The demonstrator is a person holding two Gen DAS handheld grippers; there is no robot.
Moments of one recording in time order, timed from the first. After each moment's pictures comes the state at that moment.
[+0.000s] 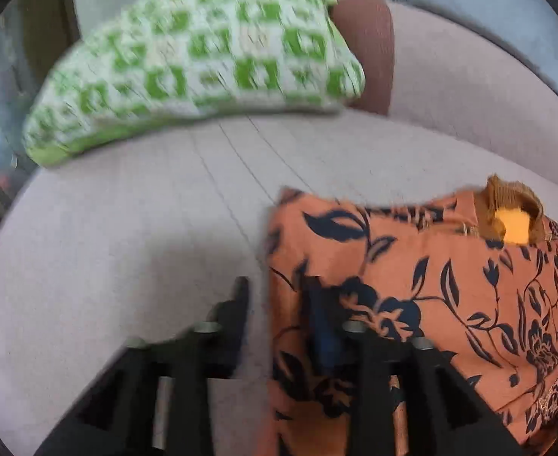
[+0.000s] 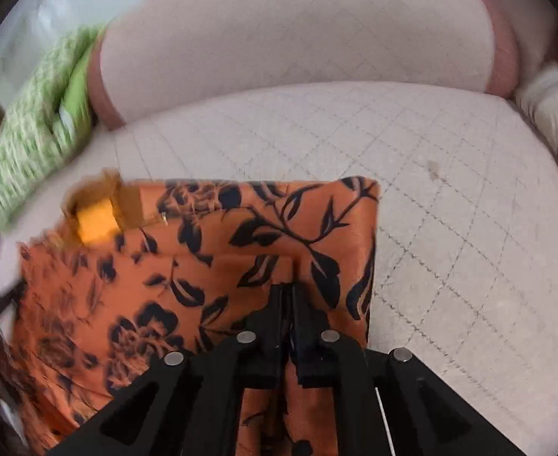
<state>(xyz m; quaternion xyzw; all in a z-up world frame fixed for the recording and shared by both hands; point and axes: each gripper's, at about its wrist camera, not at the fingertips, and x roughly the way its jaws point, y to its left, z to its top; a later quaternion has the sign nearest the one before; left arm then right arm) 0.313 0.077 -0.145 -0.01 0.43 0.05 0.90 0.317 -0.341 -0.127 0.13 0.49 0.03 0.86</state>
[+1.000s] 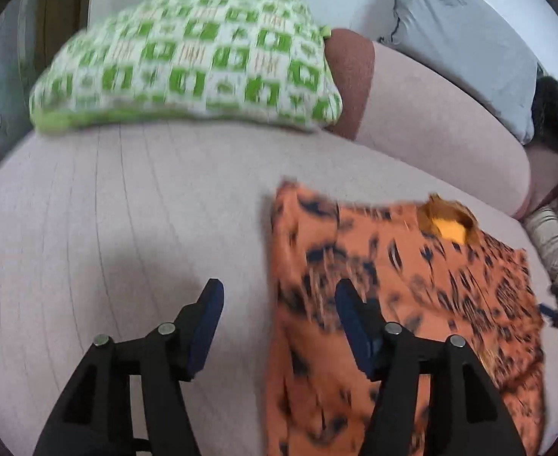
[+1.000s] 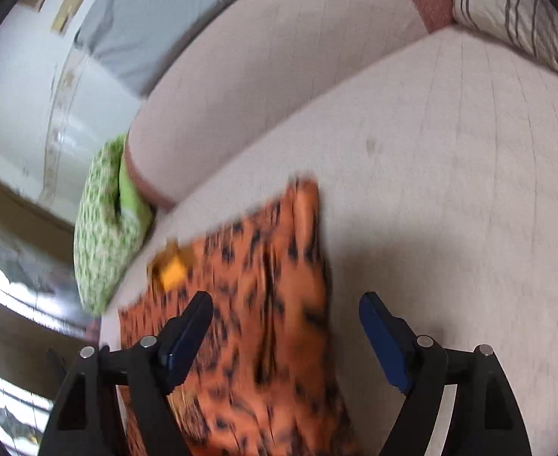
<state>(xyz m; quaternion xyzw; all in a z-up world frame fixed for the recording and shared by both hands) 0.252 0.109 -0.131 -0.11 0.42 -0.03 0.90 0.257 -0.431 -0.124 0.31 0.48 0.10 0.81</state>
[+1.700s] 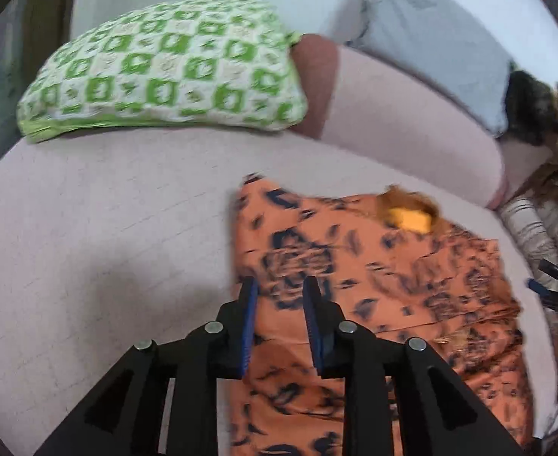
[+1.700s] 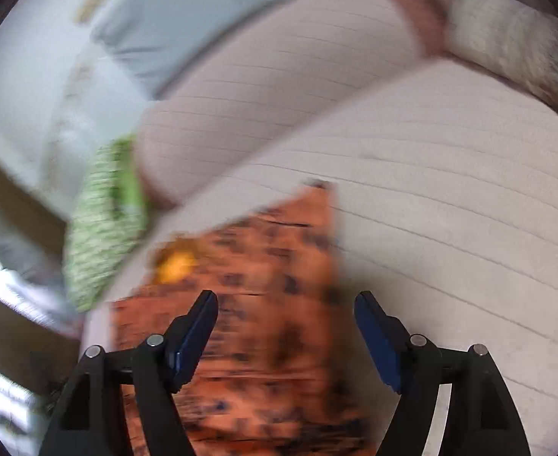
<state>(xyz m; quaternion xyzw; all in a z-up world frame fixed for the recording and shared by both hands) 0.222 0.090 -0.105 -0.11 0.40 -0.08 0.91 0.234 -0.403 -0.090 0.31 0.42 0.13 0.84</state>
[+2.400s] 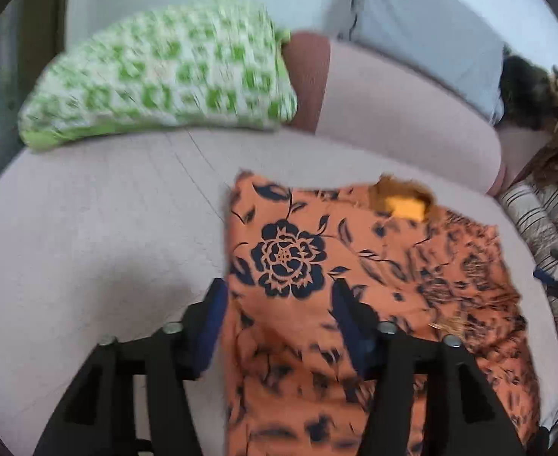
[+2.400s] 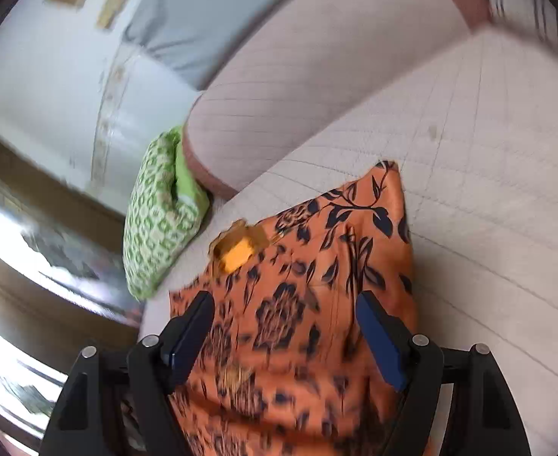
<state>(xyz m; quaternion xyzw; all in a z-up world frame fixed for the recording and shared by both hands) 0.199 0.090 -0.095 -0.08 0.39 -0.06 0.91 0.226 -0.391 -0.079 0.32 0.44 0.17 0.82</state>
